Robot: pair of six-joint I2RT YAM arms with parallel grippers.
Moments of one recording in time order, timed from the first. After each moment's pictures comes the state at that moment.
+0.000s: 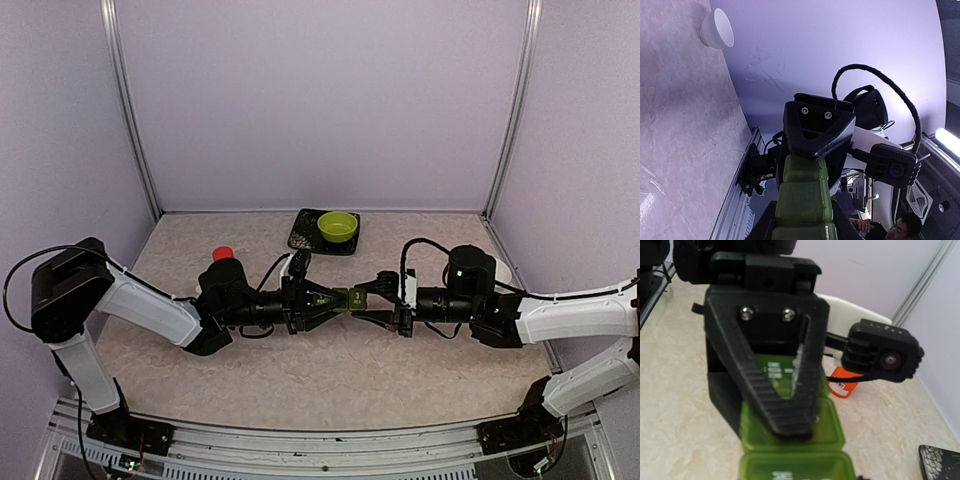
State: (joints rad) left arm -0.93 1.75 0.71 1.13 0.58 -1.34; right arm 0.86 1.27 0.57 0.52 -0.46 -0.53
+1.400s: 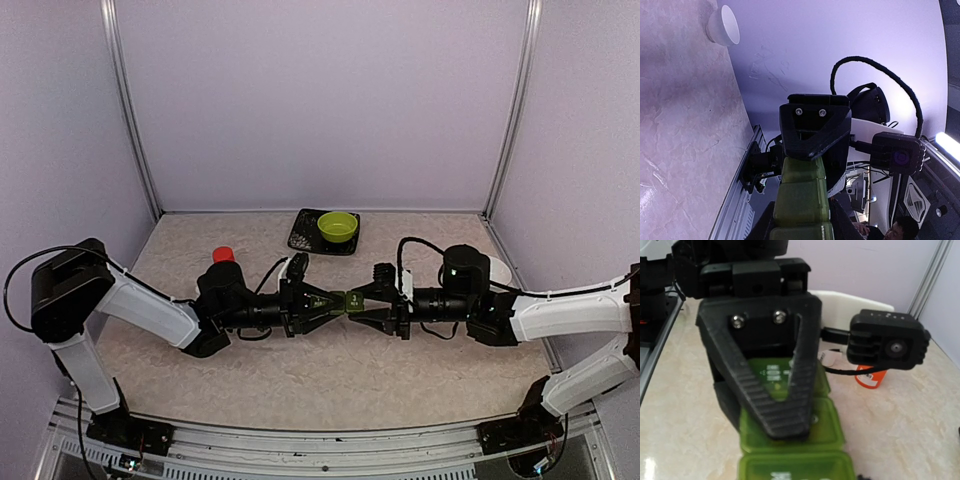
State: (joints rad) left arm -0.93 1.75 0.68 1.14 0.58 -1.36; right arm 0.86 1.30 0.59 0.53 -0.52 -0.35
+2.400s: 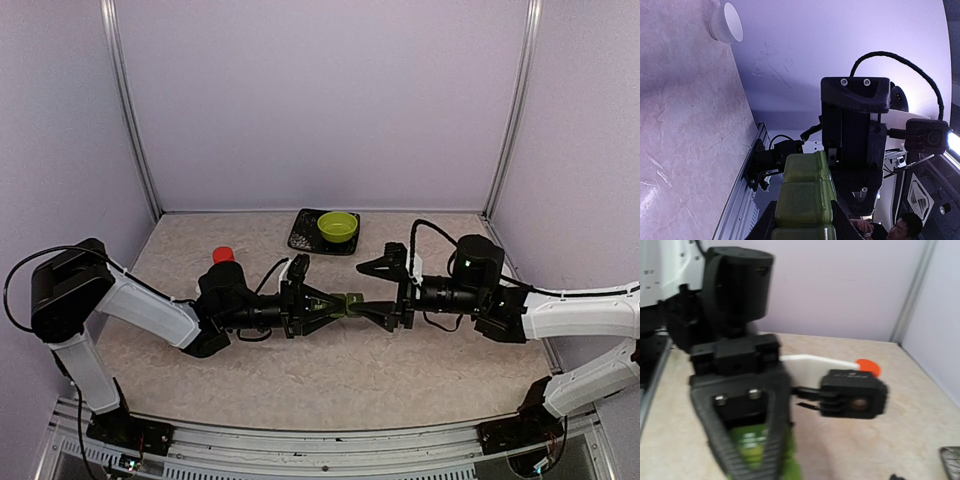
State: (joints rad) left arm -0.93 1.75 0.68 1.12 0.59 -1.34; right arm 0.86 1.24 0.61 0.53 -0.49 -0.27
